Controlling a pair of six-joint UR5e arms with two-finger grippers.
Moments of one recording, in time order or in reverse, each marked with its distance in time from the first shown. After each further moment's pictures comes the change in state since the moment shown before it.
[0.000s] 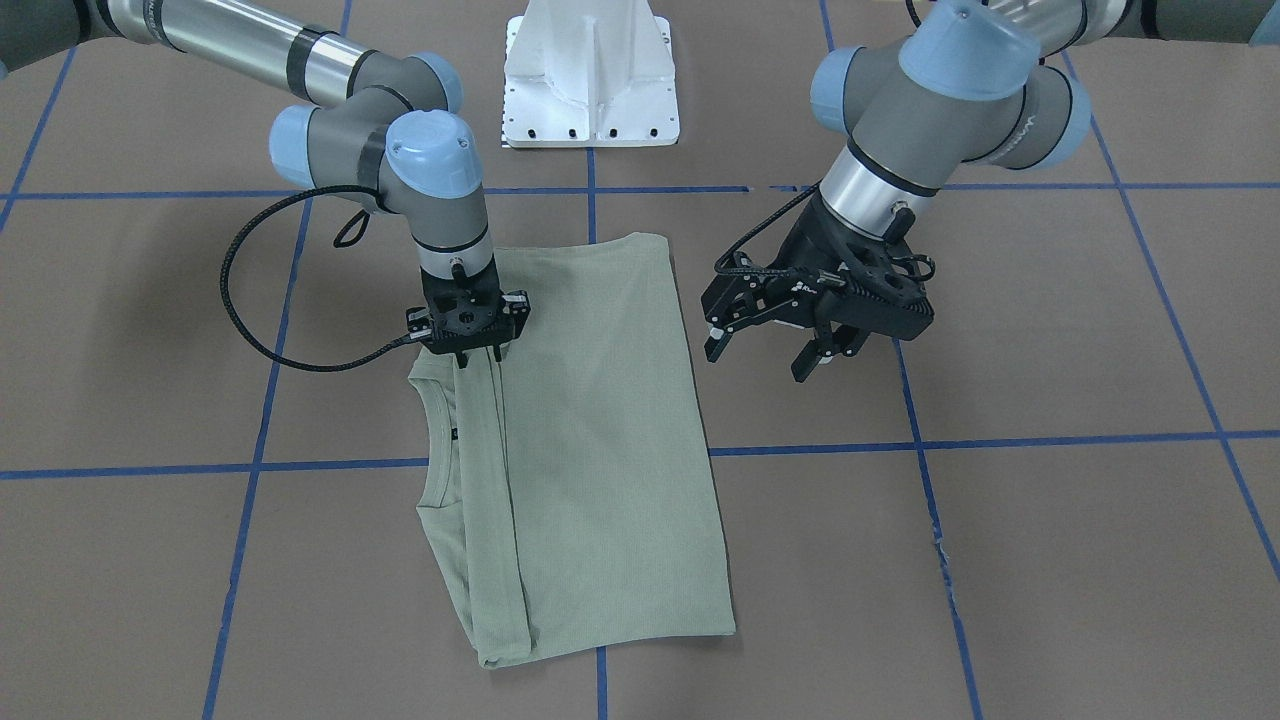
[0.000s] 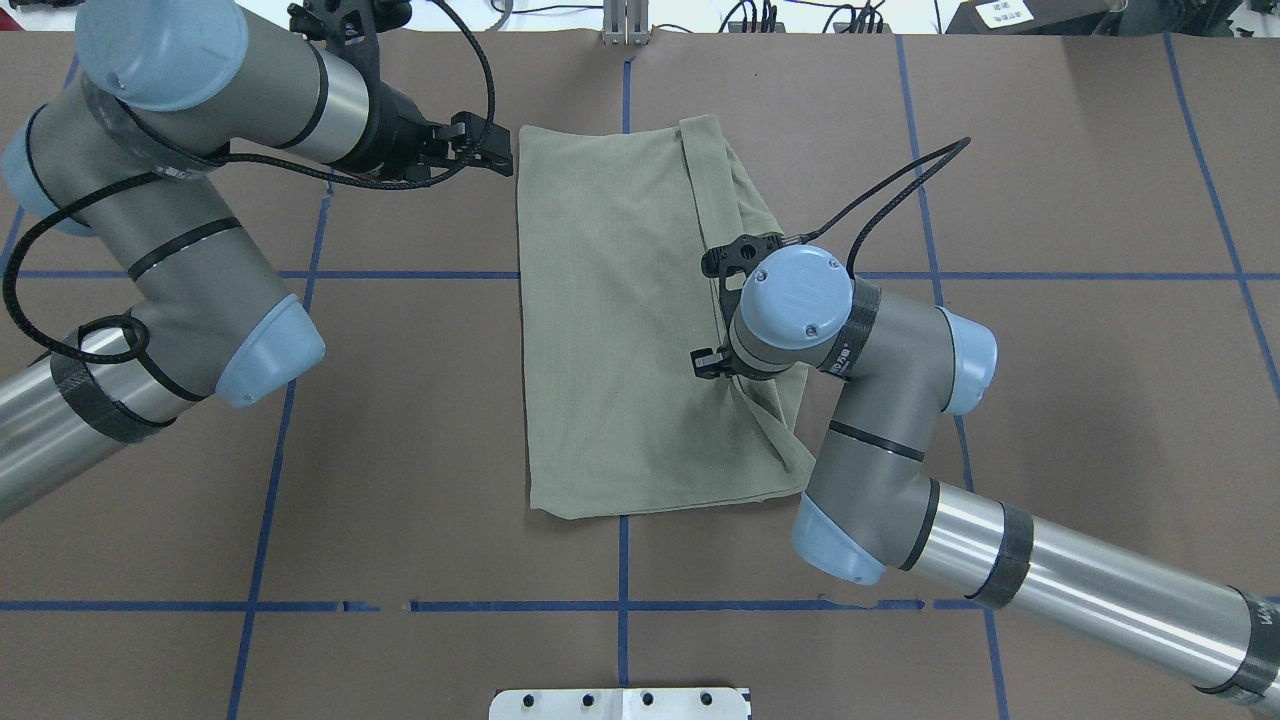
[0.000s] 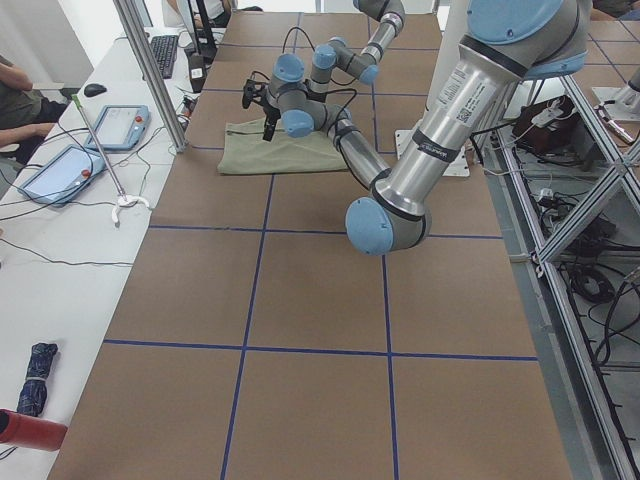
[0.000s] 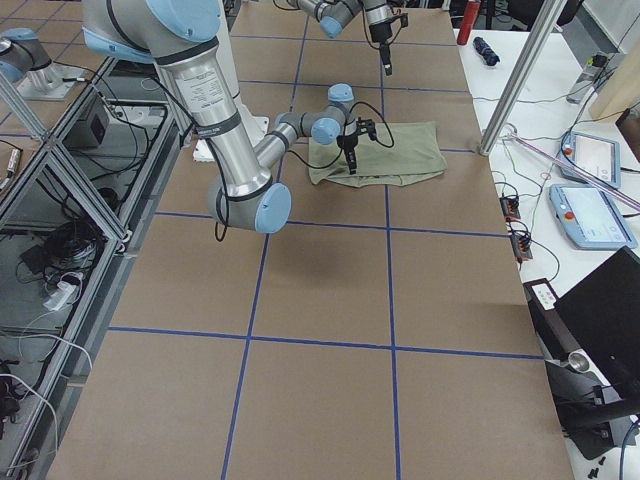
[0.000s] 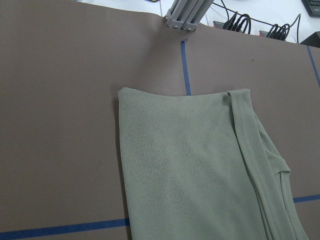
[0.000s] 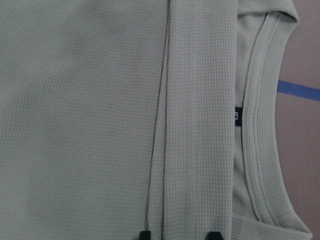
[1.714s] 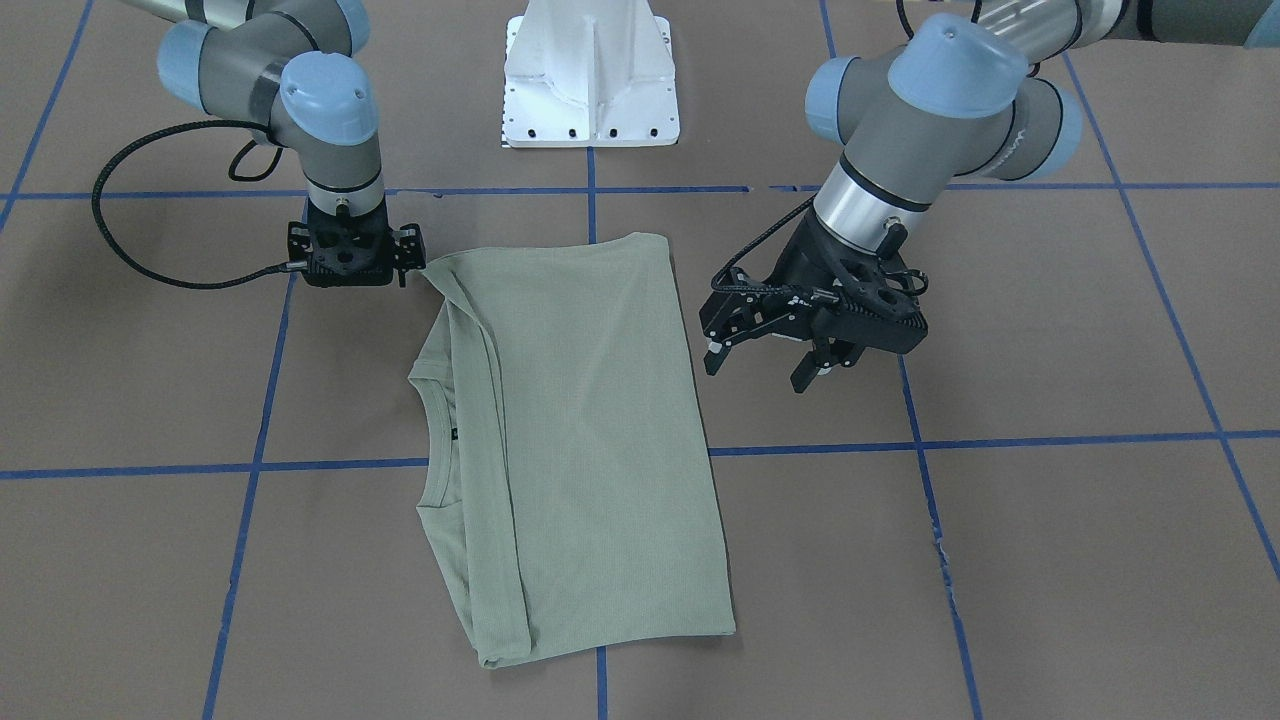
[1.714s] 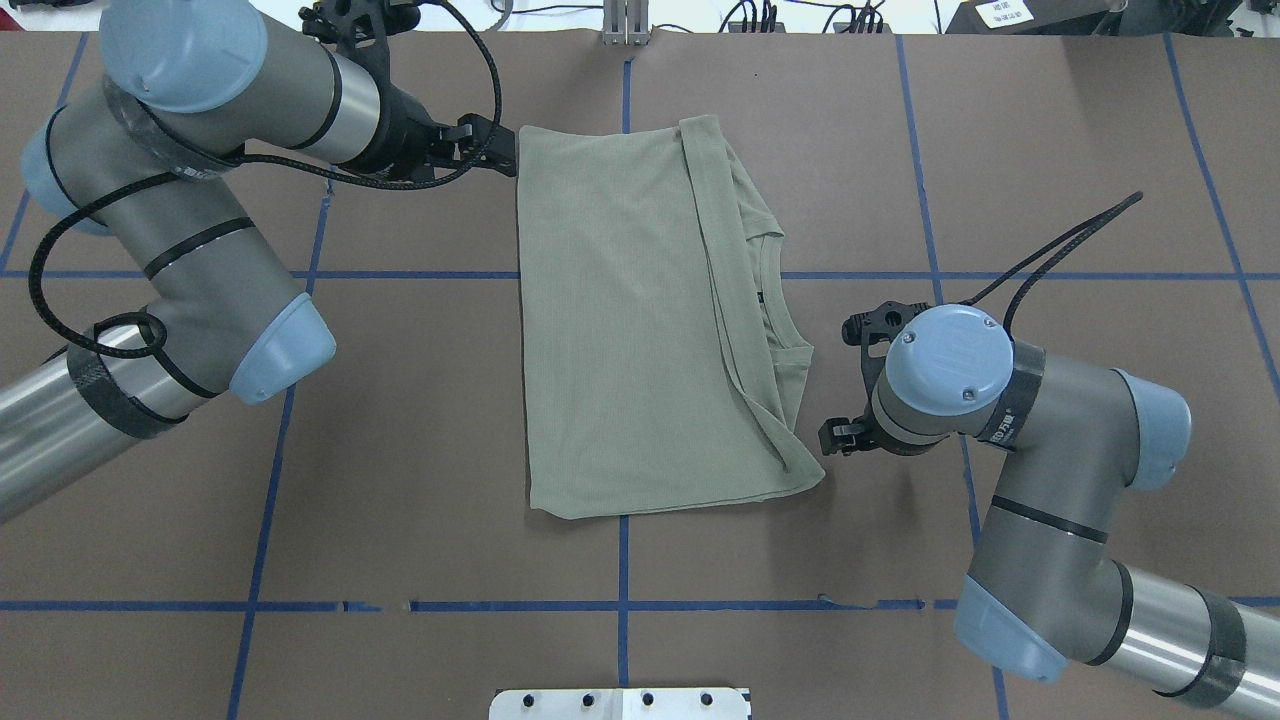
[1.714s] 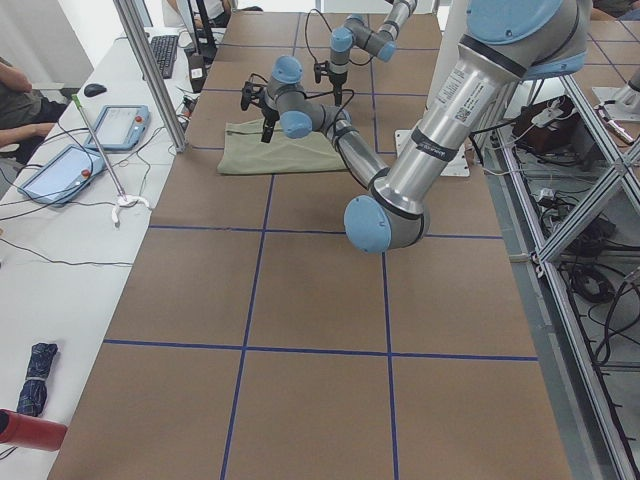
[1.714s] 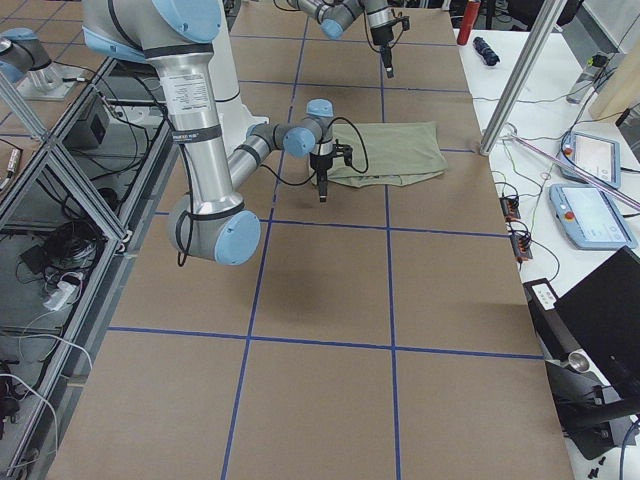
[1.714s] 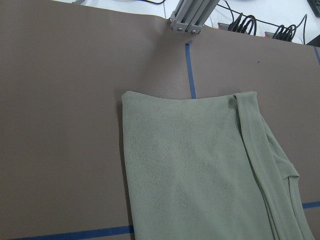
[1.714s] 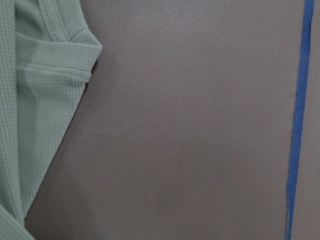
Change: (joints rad) left arm 0.005 -0.013 0.031 -0.006 0.010 0.000; right arm -0.019 -0.295 0.333 -0.229 0.047 0.055
